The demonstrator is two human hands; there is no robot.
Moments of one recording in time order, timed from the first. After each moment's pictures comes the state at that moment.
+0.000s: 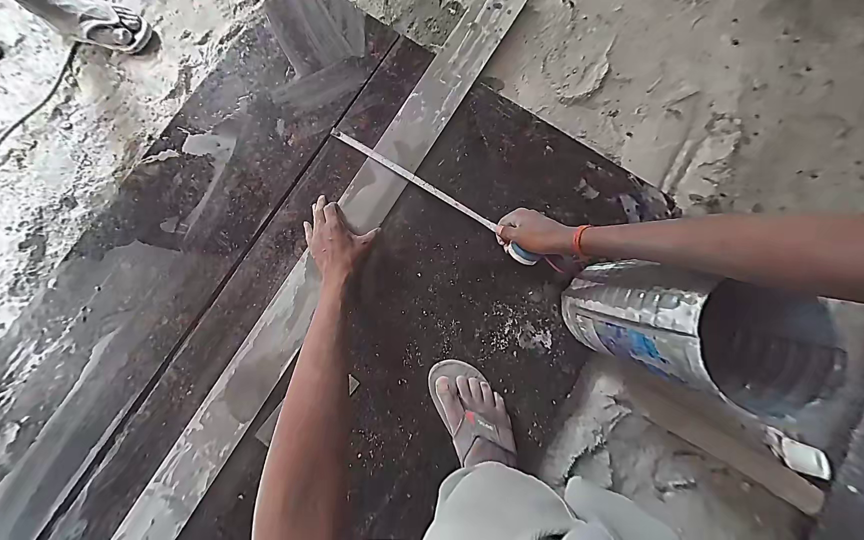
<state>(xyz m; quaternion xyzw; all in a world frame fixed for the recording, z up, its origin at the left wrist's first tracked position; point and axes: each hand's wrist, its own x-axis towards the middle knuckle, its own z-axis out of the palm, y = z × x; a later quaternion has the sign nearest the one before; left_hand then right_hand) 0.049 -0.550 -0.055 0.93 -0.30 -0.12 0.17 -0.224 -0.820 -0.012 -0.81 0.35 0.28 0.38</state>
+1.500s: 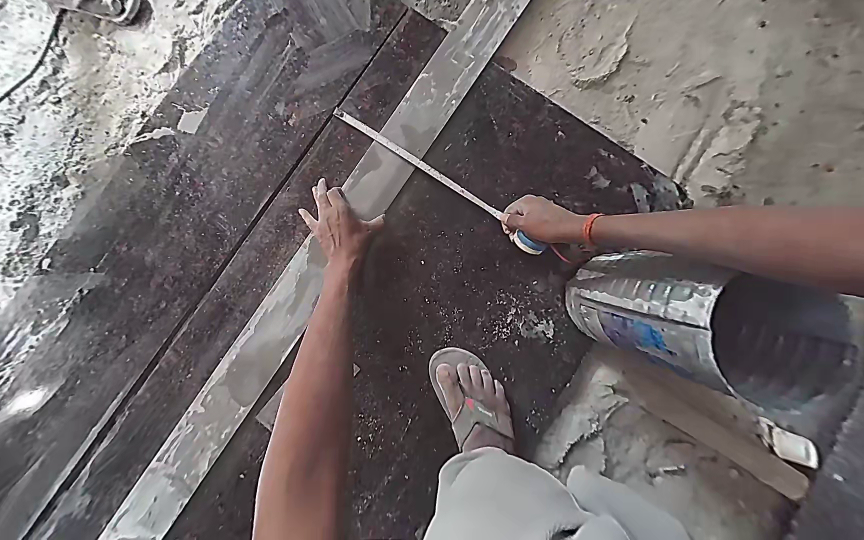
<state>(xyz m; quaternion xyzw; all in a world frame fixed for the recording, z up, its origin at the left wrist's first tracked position) 0.044 -0.562 -0.055 0.95 -0.27 -0.11 0.12 -0.222 -0.828 -0.017 -0.81 0.33 0.29 0.38</state>
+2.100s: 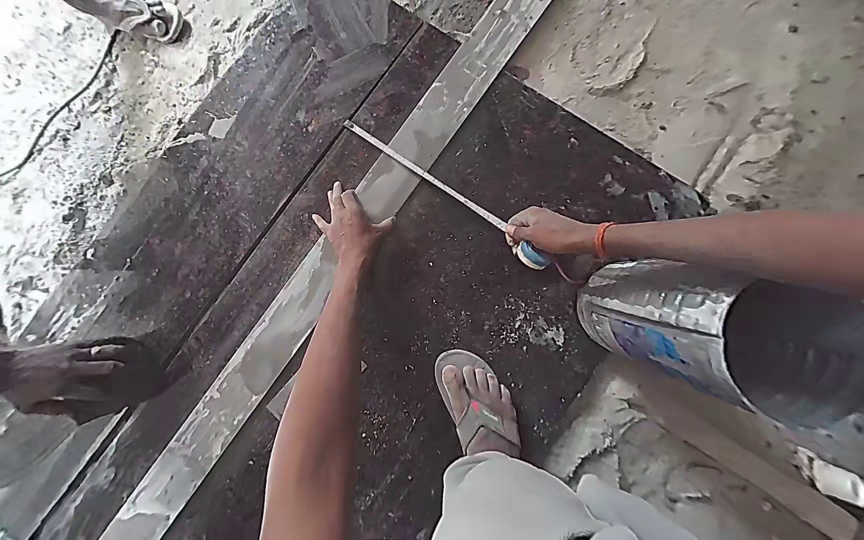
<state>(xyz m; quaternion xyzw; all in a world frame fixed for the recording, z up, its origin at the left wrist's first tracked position) 0.036 -0.551 -0.036 0.94 -0.29 -0.15 0.13 -0.222 -0.809 0.000 -0.79 0.31 0.29 0.44</state>
